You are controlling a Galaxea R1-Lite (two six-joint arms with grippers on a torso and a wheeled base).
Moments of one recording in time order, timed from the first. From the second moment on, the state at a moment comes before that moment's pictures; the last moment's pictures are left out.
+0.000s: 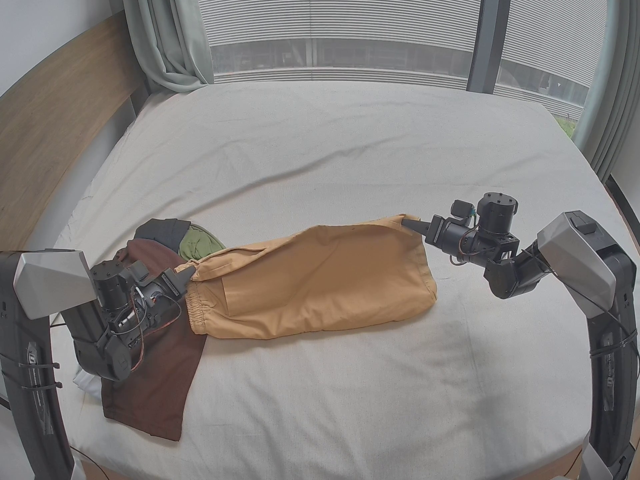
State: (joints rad) left arm -0.01 2.35 -0.67 -1.55 -0.34 -0.68; right arm 0.18 2.51 -1.49 -0.92 0.62 0.56
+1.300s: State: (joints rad) left arm -0.02 2.26 -0.63 -1.55 -0.35 -0.61; right arm 0.20 2.35 -0.91 -1.36 0.58 0.56
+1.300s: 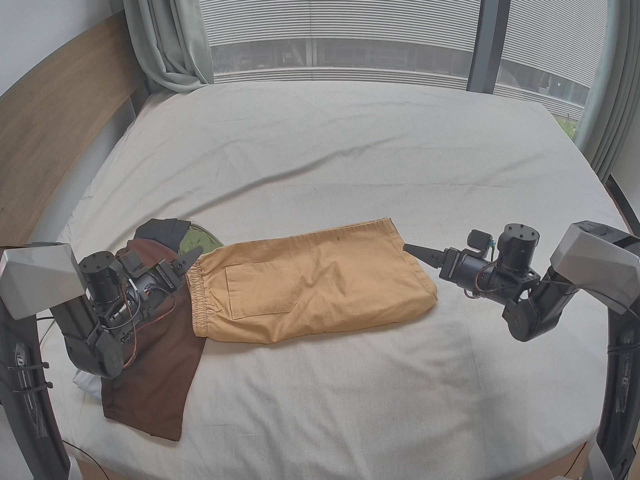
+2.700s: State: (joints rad) left arm -0.04 2.25 -0.59 -1.55 -0.35 -0.39; right arm 0.21 2.60 -0.79 -1.52 0.57 0.57
